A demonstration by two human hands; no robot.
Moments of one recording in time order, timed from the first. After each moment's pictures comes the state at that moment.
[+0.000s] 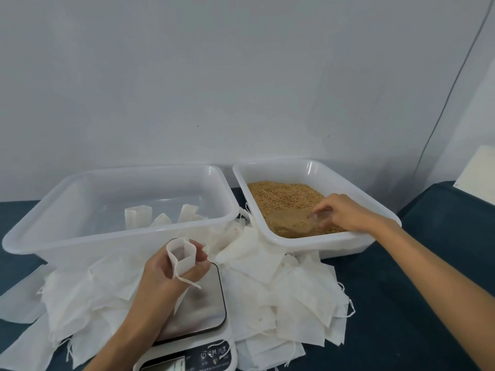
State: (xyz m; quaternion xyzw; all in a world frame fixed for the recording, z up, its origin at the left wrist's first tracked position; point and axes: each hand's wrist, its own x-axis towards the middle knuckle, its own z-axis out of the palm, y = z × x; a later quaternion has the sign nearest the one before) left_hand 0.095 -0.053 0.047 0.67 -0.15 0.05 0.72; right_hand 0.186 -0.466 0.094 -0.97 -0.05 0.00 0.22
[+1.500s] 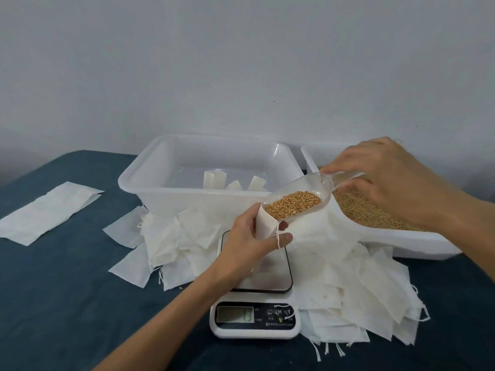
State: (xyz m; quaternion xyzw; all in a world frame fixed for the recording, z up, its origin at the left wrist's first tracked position) left_hand 0.095 -0.054 0.050 0.68 -0.15 0.00 0.72; right_hand 0.113 -0.296 0.191 -0.93 -0.31 -0.20 0.05
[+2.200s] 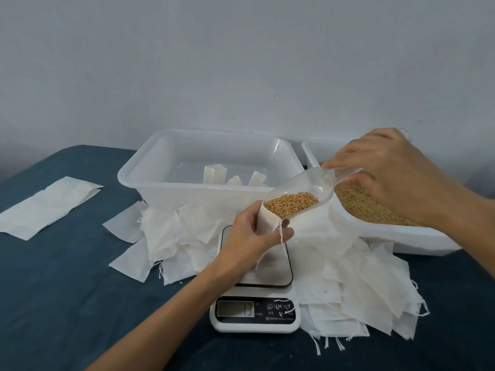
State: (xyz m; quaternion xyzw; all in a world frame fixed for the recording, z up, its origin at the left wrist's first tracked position) left_hand 0.091 -0.058 0.051 0.66 -0.12 -0.02 0.74; right_hand 0.107 -0.291 0.190 -0.90 -0.34 -0.26 0.00
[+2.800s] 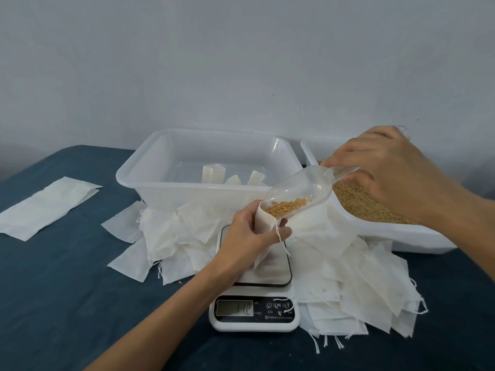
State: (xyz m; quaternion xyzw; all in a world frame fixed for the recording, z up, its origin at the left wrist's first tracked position) left_hand 0.091 -0.057 0.049 0.65 -0.12 -0.03 0.75; right_hand 0.109 -0.293 0.186 -0.88 -0.36 -0.30 -0.02
